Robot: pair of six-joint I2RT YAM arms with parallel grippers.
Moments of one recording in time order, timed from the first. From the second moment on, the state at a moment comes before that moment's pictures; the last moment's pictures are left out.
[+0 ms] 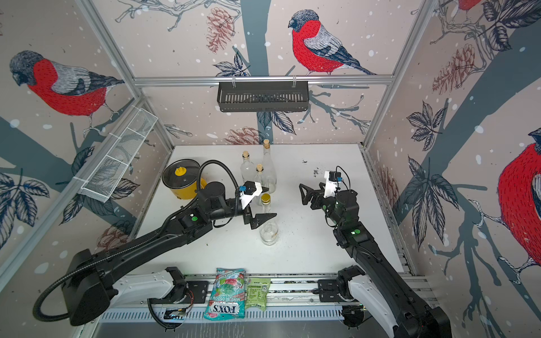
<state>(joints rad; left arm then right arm) -0.81 1.18 0.82 0.18 0.50 0.13 0.31 0.83 0.49 0.14 -0.21 0.37</state>
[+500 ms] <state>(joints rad) -0.81 1.19 0.82 0.22 0.41 0.07 0.31 0.85 0.50 0.14 -0.21 0.37</state>
